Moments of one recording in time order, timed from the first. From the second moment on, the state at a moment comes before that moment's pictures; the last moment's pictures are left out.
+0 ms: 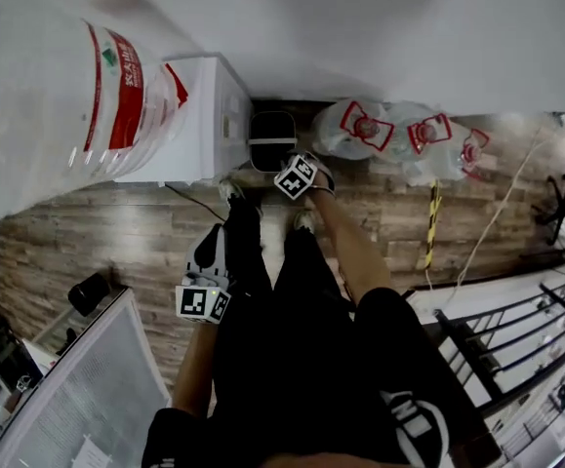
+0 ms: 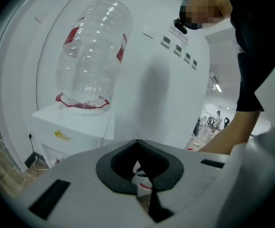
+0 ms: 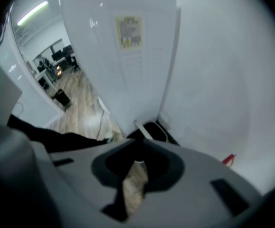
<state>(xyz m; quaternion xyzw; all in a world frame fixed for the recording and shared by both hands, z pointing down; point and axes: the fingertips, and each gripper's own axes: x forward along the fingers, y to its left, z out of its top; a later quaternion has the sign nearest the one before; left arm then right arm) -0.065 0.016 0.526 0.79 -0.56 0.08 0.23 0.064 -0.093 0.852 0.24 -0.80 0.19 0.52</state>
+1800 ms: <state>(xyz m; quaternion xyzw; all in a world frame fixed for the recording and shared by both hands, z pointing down) -0.094 -0.022 0.330 0.84 -0.52 -0.01 0.11 0.065 -0.040 0.398 0.45 -0.86 0.20 0.14</state>
